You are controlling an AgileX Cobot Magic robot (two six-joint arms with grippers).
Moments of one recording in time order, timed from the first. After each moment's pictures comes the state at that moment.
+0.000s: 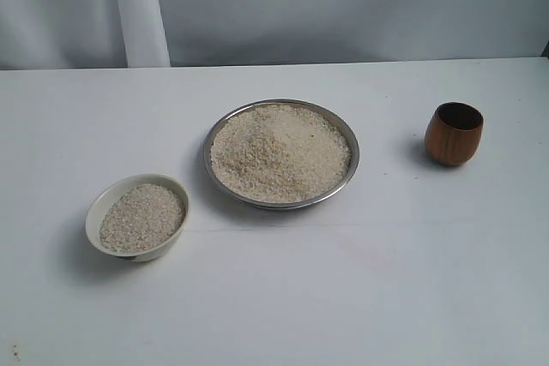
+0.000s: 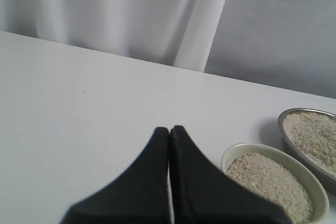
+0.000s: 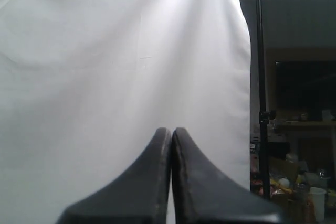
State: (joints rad) left arm 0.03 0.00 0.00 0.06 0.26 -0.27; right arm -0.05 0.00 0.00 0.01 -0.37 -0.02
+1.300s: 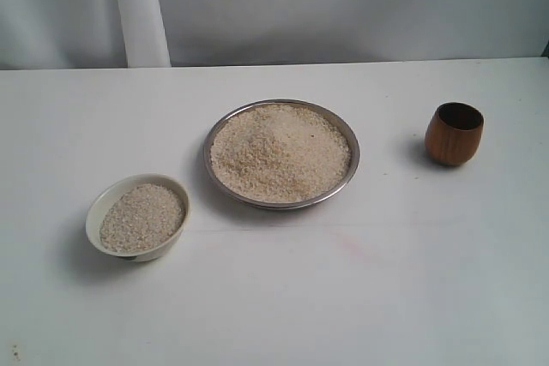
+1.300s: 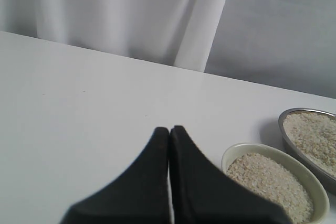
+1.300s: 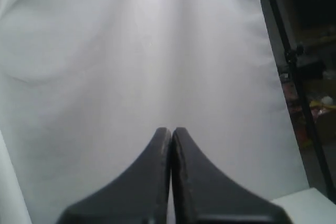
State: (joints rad) left arm 0.03 0.00 0.00 0.06 0.26 -0.27; right arm -0.05 0.24 -0.22 0.01 -0.21 0.31
